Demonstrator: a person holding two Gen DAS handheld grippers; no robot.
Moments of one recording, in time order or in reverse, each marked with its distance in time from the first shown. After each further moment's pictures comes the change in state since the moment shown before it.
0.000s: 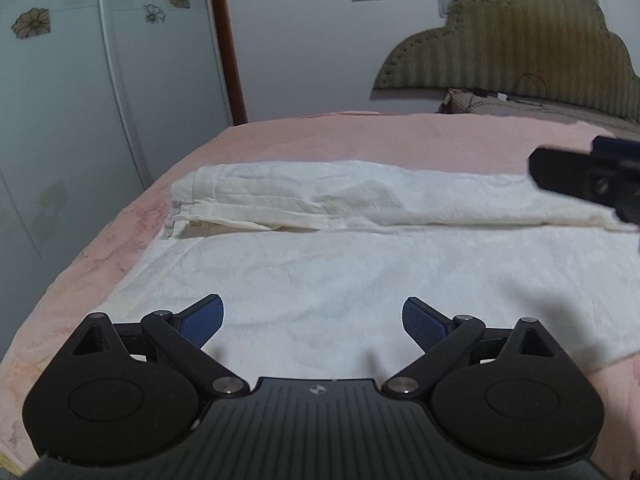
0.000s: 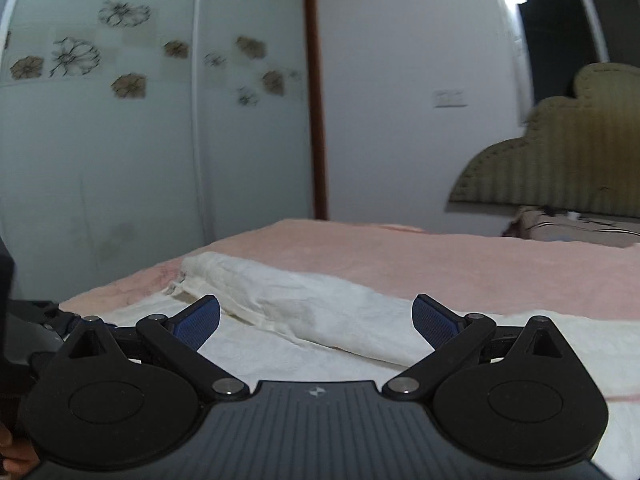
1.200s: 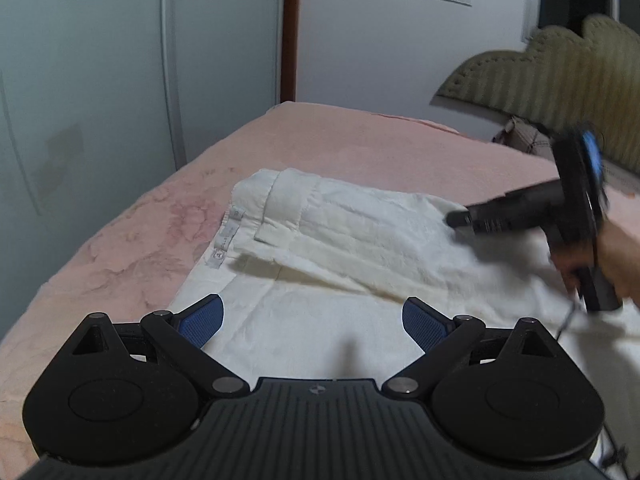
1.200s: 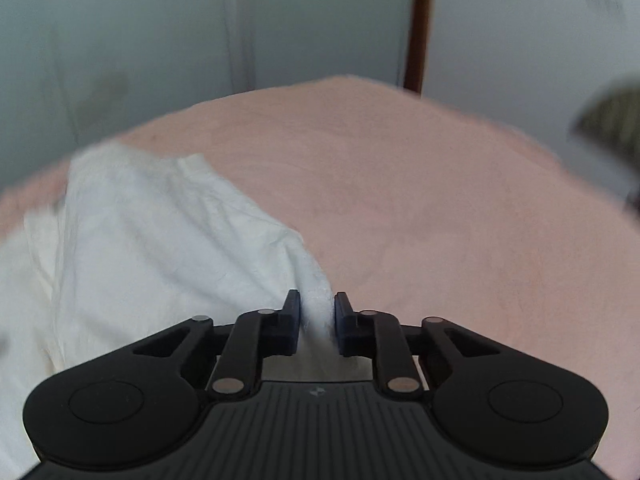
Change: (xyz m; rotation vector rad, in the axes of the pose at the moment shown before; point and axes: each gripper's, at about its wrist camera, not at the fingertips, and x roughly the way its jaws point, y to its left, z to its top) left arm 0.095 0.100 0.063 -0.247 0.089 0.011; right arm 0.323 -0.013 0.024 -0.322 0.416 0.194
